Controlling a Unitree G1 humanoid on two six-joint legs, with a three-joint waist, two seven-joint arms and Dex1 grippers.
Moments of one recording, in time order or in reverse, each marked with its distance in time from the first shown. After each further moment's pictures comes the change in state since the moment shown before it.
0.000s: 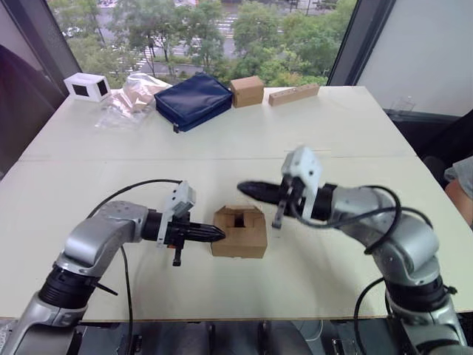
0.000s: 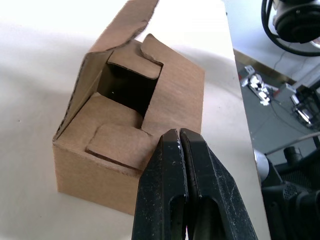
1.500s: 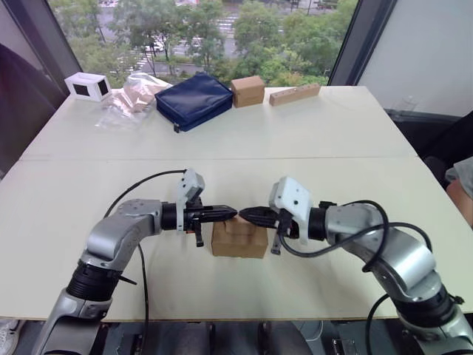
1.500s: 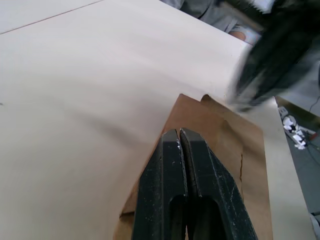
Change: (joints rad) left arm -0.045 -0.151 0.019 0.090 0.003 -0.065 0.182; right arm 0.162 -0.082 0.109 -0.168 -0.039 0.066 0.099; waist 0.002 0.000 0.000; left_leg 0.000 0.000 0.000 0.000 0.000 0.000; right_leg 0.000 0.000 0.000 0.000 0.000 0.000
